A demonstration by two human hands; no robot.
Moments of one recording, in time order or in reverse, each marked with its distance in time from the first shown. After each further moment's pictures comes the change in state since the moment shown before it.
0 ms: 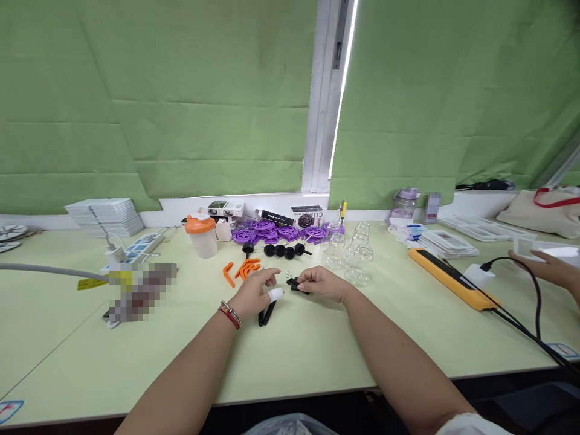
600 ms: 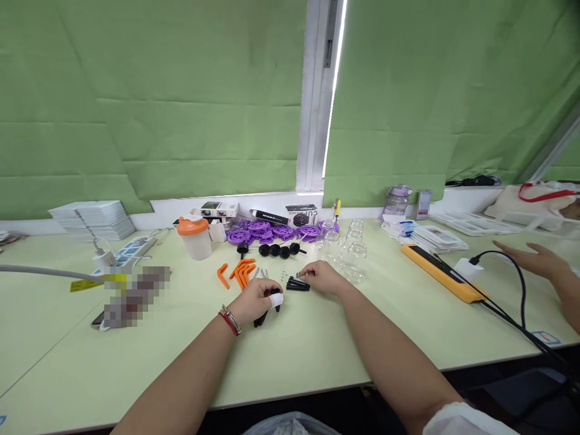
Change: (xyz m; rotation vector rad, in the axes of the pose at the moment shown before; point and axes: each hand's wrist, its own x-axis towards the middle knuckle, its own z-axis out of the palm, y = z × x) left_hand -0.001 0.019 0.010 -0.364 -0.153 -0.208; right_hand 0.008 0.021 -0.018 -0.433 0.306 0.028
